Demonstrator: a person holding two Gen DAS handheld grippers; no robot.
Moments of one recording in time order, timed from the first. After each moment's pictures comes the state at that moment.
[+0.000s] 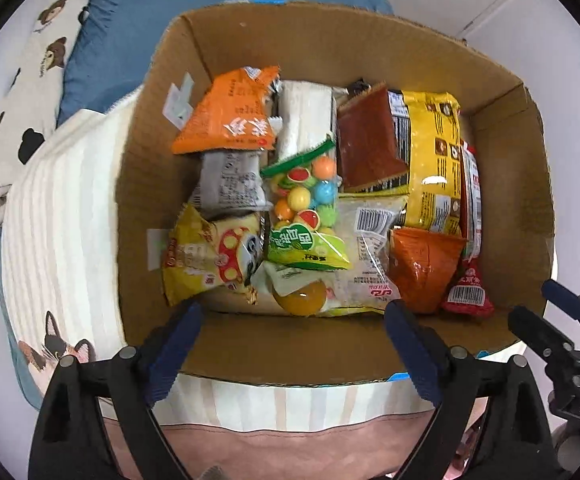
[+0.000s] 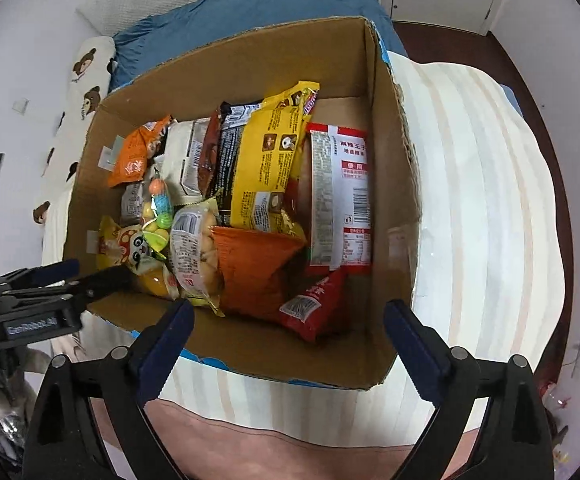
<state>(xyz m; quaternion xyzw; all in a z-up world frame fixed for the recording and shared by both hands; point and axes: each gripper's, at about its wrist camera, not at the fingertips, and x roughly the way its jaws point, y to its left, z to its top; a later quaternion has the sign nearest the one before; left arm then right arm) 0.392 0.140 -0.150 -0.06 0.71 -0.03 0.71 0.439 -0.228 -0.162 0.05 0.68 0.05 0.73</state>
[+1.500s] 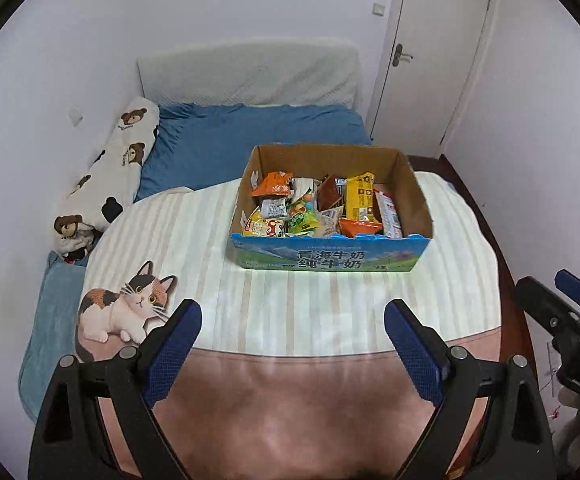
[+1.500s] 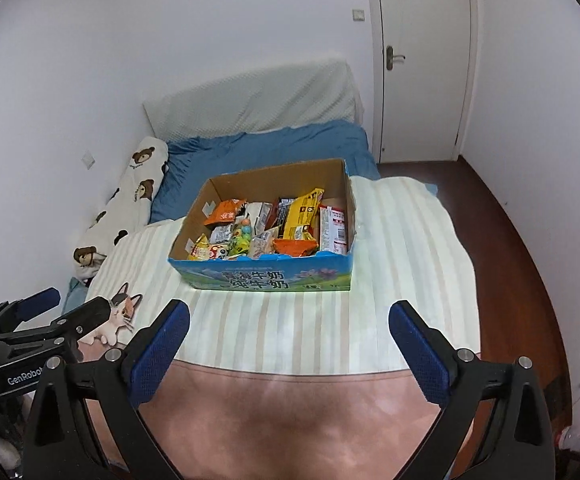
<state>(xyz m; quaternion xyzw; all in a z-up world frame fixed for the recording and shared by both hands) 0.099 0.124 0.049 -0.03 0.45 0.01 0.89 0.151 -0.224 0.033 0.03 0.43 0.06 0.90</state>
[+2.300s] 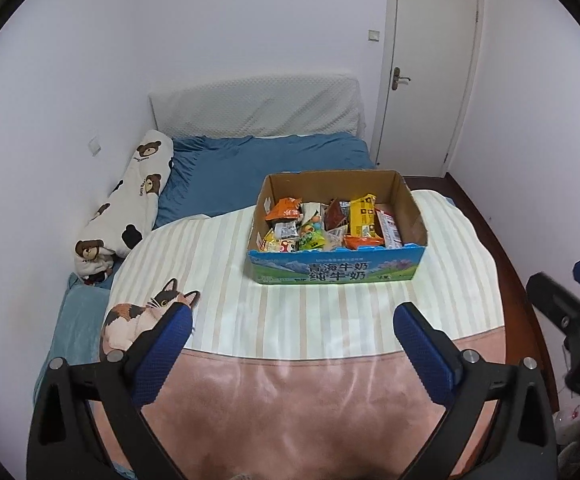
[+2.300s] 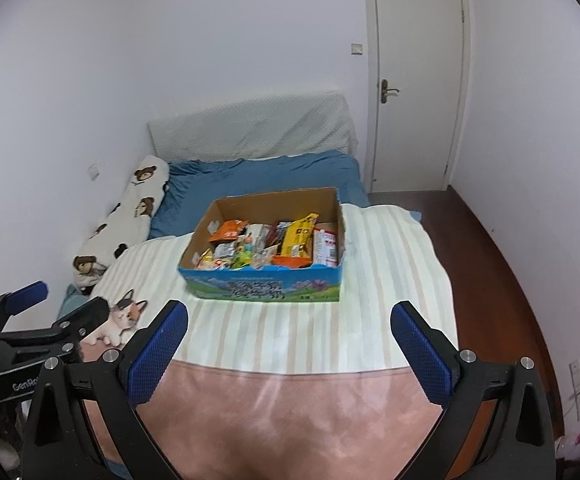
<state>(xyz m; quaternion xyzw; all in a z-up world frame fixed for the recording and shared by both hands) 0.060 0.120 0.070 0.00 0.40 0.02 0.91 0.097 -0.219 0.069 0.01 0.38 0.05 0.93</state>
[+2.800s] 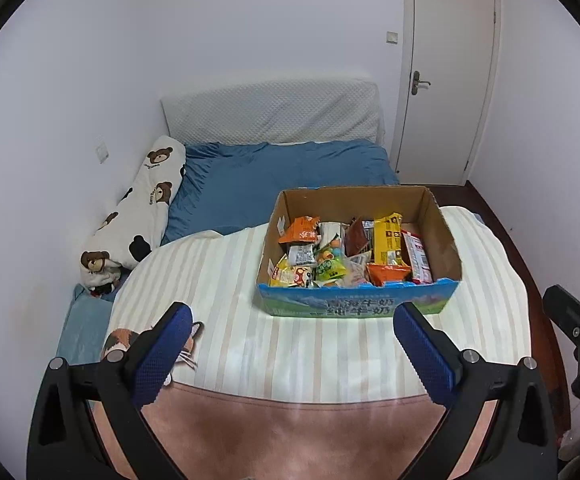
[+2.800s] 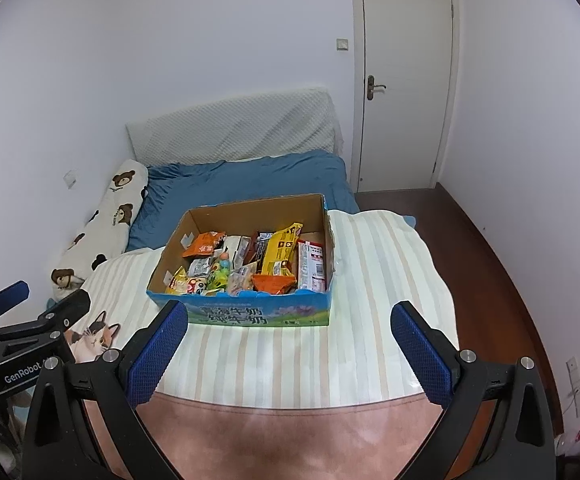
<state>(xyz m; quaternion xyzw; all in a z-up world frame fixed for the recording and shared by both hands) 0.130 0.122 0.055 0.01 0.40 0.06 0.92 0.171 -0.221 0.043 0.01 0.38 0.02 0.92</state>
